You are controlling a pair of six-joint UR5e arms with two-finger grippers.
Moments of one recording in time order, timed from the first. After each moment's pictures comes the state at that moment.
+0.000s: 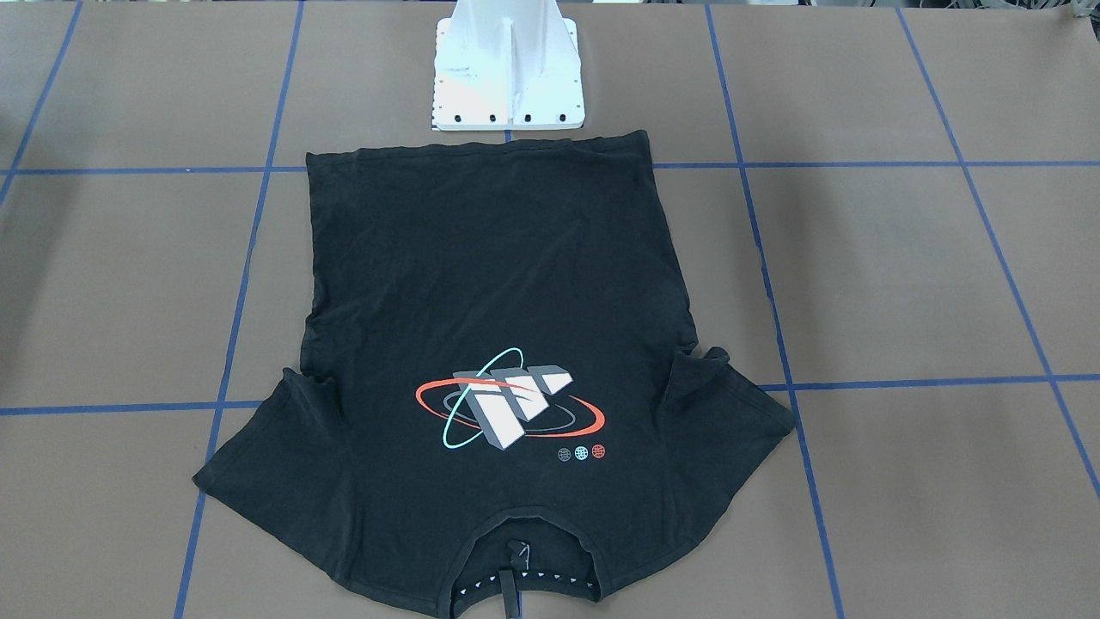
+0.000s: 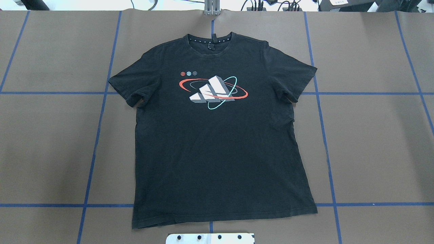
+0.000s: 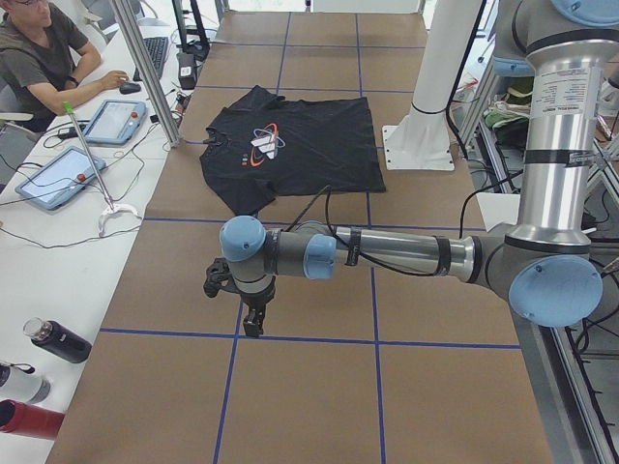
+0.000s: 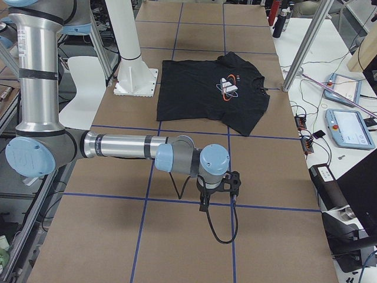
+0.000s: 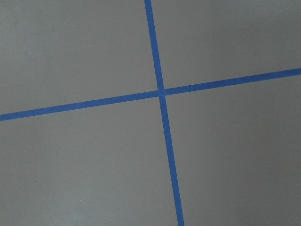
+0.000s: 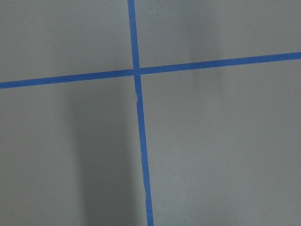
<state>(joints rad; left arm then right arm) -1.52 -1.59 -1.63 -1.55 -2.32 0.08 1.62 -1.62 1.64 -1.68 2.39 0.00</state>
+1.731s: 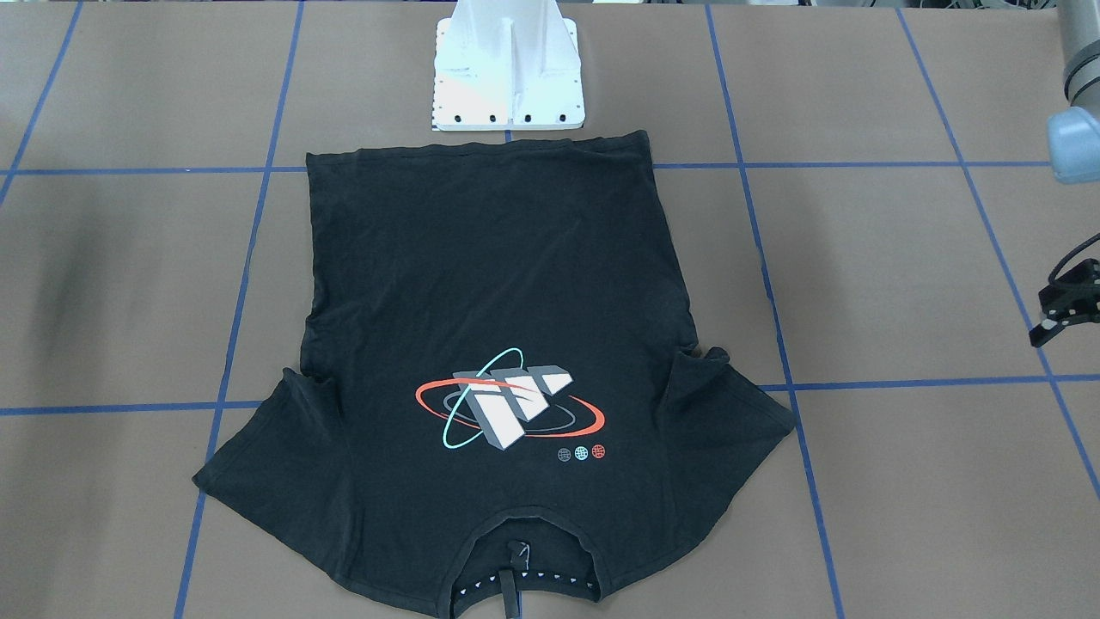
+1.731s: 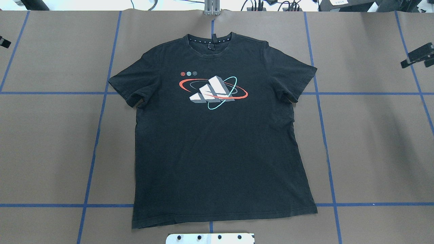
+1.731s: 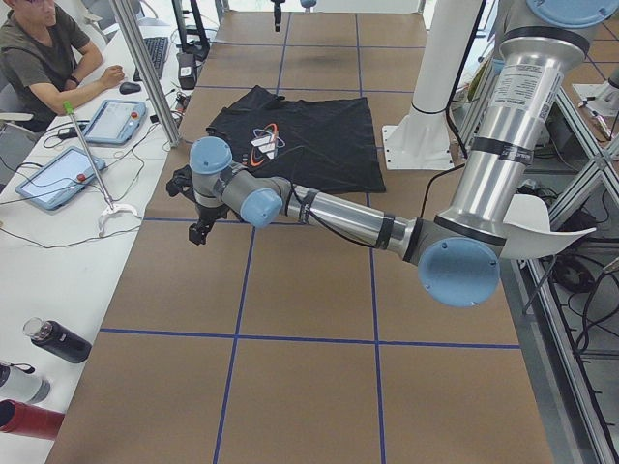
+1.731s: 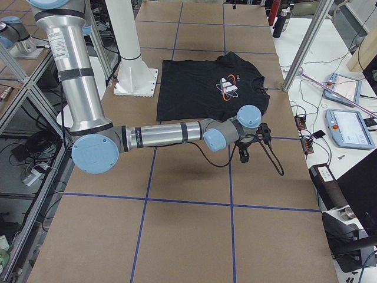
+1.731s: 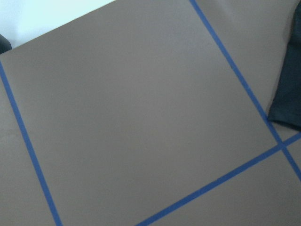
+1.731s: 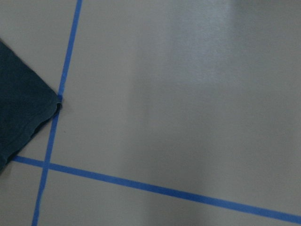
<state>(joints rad) -1.34 -1.88 -1.54 -1.95 -2.35 -0.21 1.30 -1.31 1.42 -1.15 2.43 0.39</state>
